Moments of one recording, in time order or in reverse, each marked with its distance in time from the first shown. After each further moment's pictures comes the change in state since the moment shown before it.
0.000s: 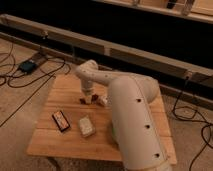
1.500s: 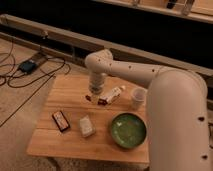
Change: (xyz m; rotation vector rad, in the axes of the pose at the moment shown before) arm 0.057 0.122 -0.124 -0.187 -0.042 0.274
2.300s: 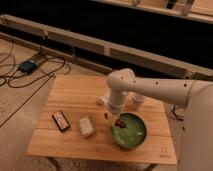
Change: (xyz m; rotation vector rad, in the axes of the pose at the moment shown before) arm 0.115 0.069 0.041 -0.095 0.049 0.335
